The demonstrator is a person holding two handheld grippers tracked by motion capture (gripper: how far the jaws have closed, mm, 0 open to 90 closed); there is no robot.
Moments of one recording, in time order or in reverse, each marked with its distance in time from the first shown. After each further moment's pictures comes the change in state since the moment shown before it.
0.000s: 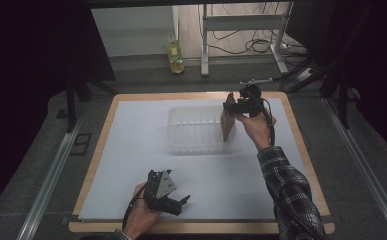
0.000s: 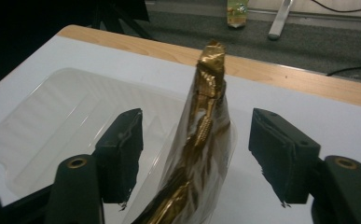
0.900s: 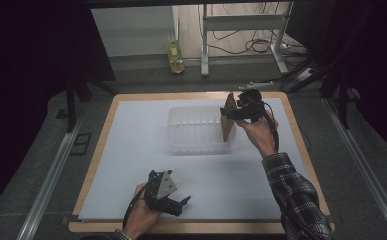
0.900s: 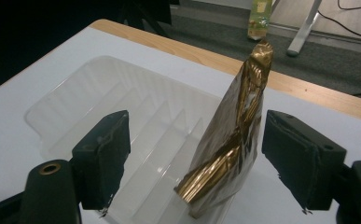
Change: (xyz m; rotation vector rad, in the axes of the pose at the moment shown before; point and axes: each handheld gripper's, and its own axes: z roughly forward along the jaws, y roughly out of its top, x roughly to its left) left arm -0.001 0.000 0.001 0.001 -0.012 0.013; right arm 0.012 -0.008 -0.019 -0.029 0.074 -0.101
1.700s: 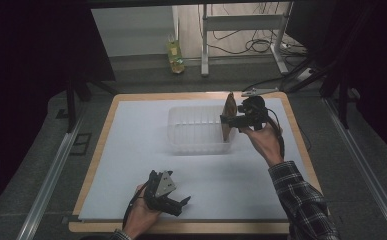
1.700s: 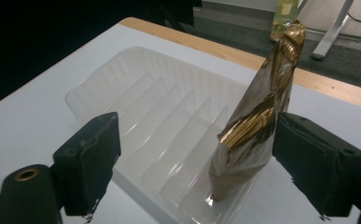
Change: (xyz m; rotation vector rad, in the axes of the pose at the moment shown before) left arm 0.004 -0.002 0.001 -0.010 -0.043 -0.047; right arm 0.007 -0.014 -0.017 -0.010 0.092 -0.020
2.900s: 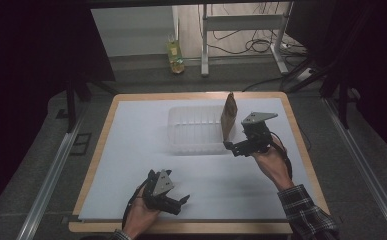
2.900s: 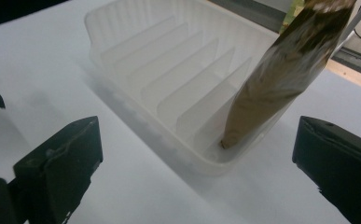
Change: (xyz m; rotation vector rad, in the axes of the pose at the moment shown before) left arm 0.002 0.000 -0.002 -0.021 0.004 -0.017; right arm 0.021 -0.056 -0.015 0.053 -0.001 -0.199
